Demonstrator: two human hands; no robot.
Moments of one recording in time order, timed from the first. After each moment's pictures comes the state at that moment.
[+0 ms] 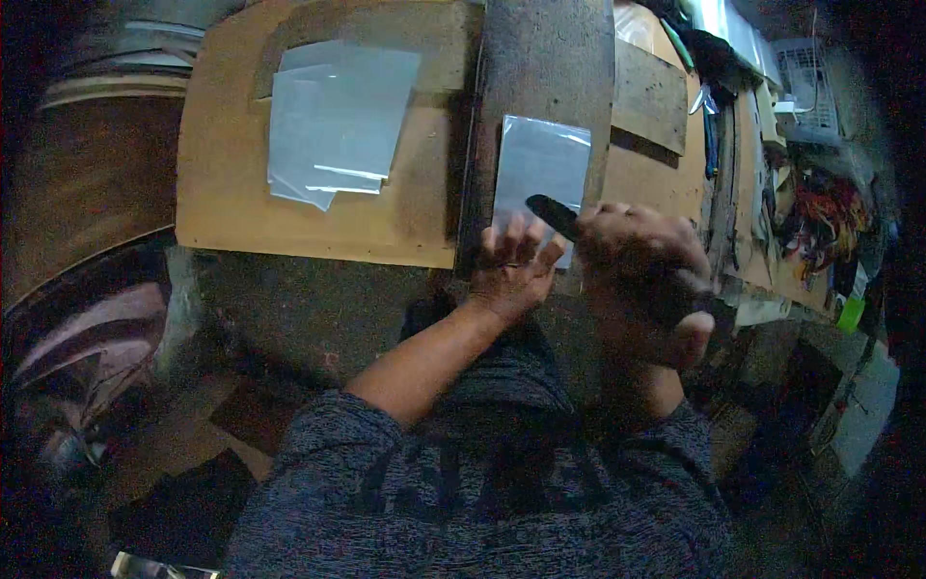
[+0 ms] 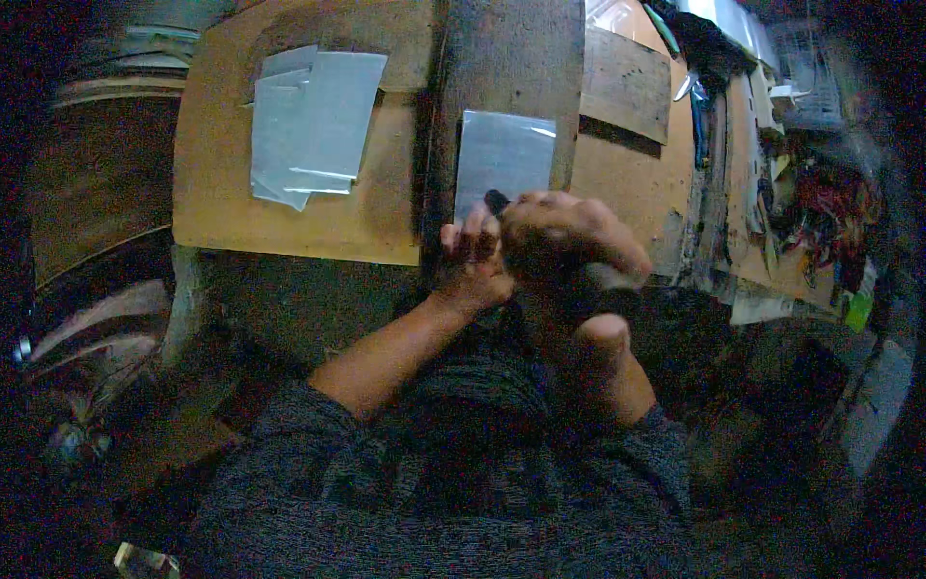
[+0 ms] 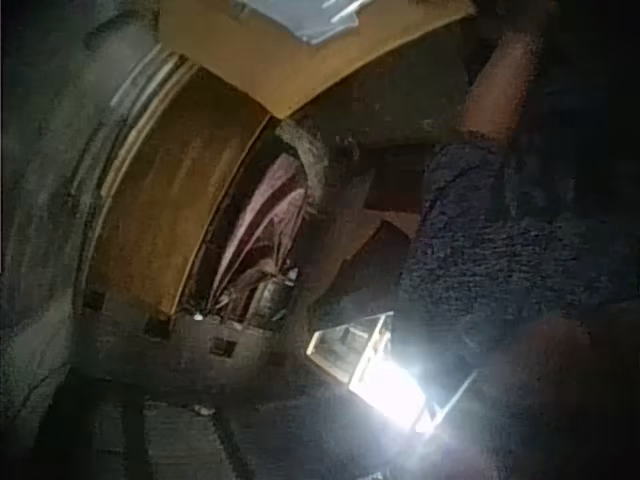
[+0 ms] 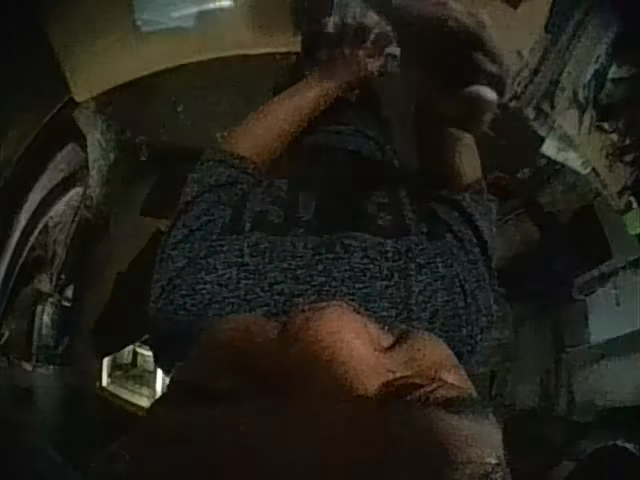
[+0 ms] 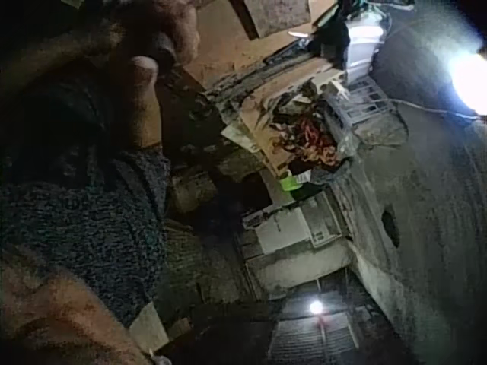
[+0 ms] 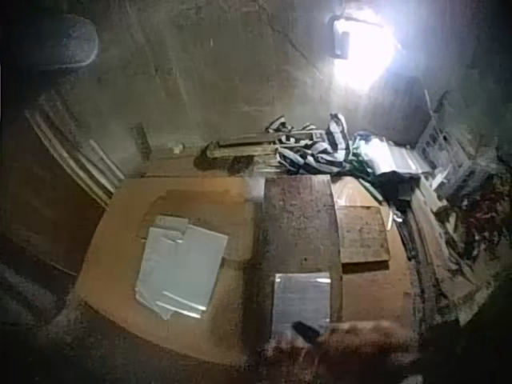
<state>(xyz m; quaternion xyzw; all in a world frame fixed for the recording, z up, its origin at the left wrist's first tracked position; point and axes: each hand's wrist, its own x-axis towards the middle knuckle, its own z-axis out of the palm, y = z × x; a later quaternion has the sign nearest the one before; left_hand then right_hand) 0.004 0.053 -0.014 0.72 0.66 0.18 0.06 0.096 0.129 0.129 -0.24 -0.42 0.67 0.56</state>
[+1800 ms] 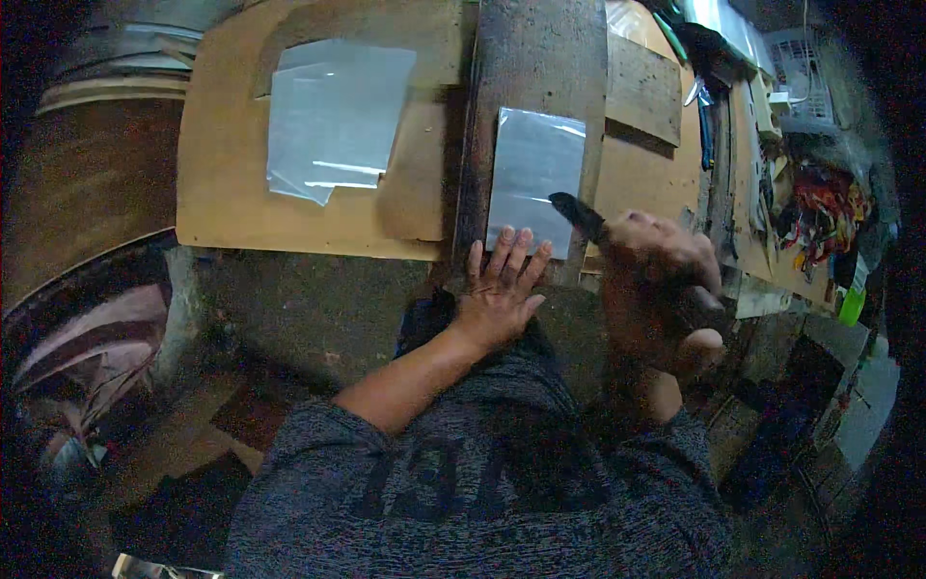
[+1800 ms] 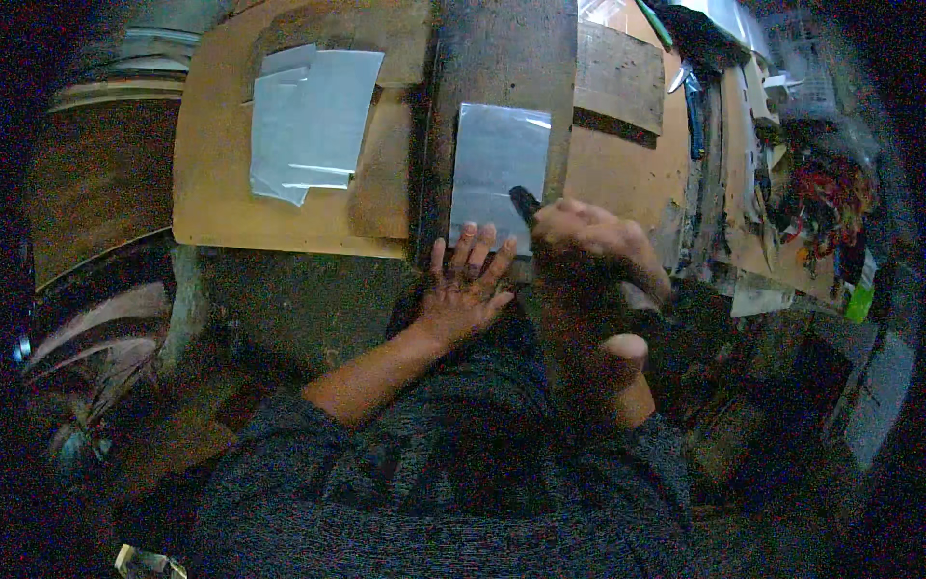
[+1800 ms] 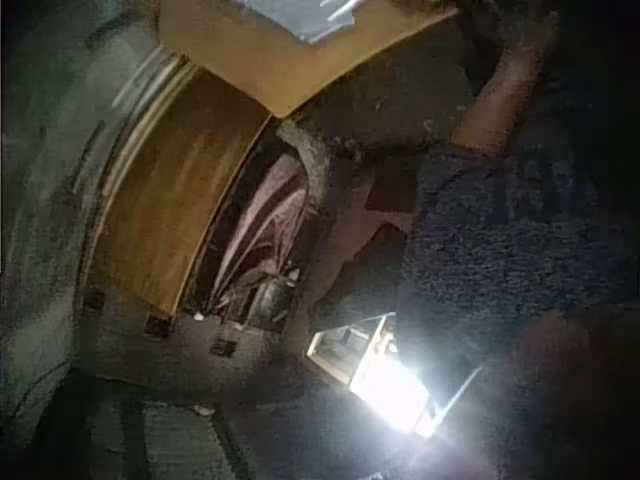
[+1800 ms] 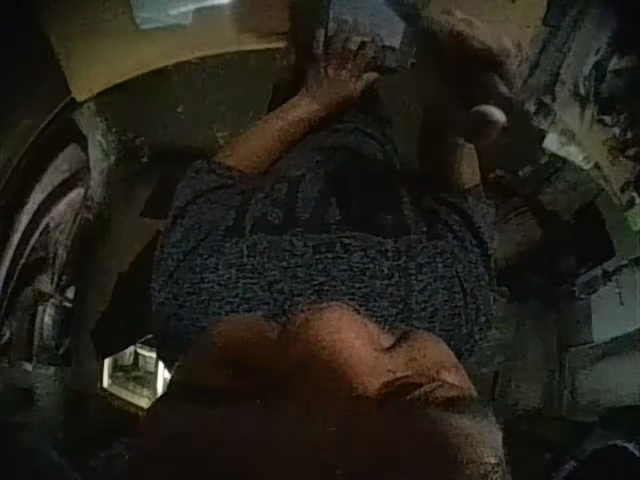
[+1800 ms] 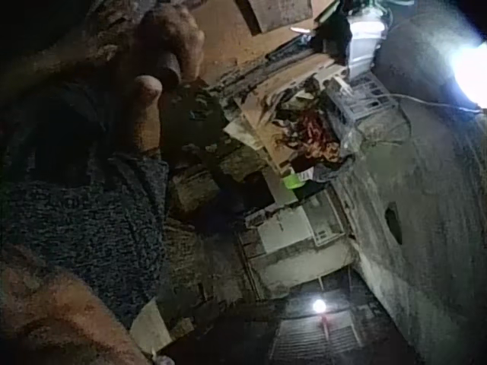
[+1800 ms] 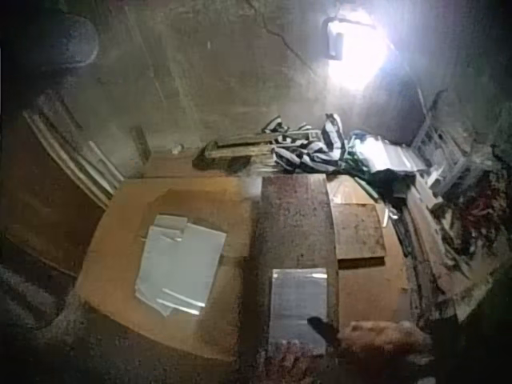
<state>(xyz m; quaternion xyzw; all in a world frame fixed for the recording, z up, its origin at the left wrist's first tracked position) 0.006 0.002 -0.005 0.73 0.66 0.12 0.14 0.109 0.124 0.132 -0.21 -0.47 0.62 0.60</state>
